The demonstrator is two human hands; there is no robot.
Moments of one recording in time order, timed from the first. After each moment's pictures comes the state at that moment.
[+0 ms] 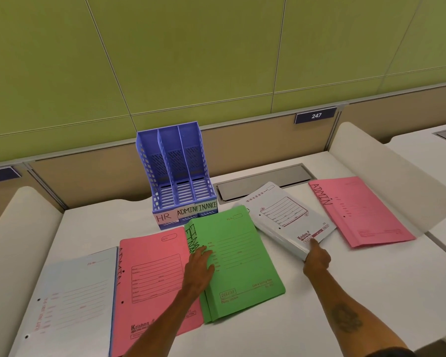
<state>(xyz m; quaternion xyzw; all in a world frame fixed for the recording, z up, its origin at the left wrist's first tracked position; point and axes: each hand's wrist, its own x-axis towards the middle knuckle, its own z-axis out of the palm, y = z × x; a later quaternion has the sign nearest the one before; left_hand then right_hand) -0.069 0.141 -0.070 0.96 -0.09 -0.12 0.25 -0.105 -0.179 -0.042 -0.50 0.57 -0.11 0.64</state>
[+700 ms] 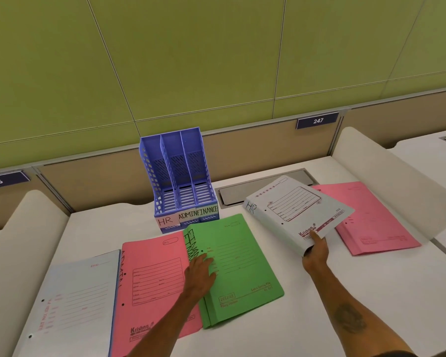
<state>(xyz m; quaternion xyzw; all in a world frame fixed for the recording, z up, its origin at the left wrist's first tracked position) -0.075 0.132 -0.061 0.97 -0.08 -0.16 0.18 -0.091 -0.183 -0.019 -0.29 0.39 -0.21 0.85</state>
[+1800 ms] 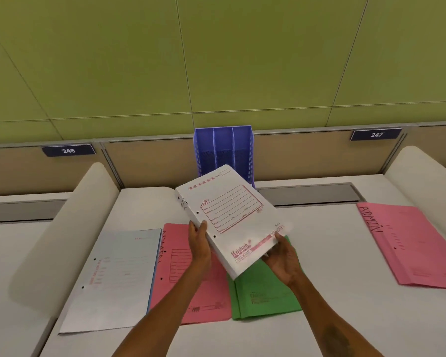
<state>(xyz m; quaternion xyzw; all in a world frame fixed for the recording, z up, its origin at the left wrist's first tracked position) -0.047 0.201 0.001 0.58 0.21 0.10 0.78 -0.076 -0.021 -0.019 -0.35 0.15 0.13 0.92</state>
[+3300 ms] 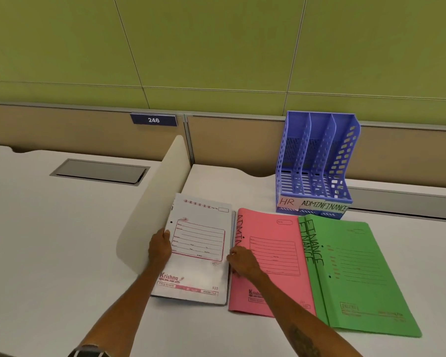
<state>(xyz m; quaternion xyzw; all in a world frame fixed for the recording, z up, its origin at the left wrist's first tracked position) -0.109 0.562 -0.047 0.86 0.34 0.06 0.39 -0.079 0.320 -0.058 -0.87 -0.03 0.29 0.39</state>
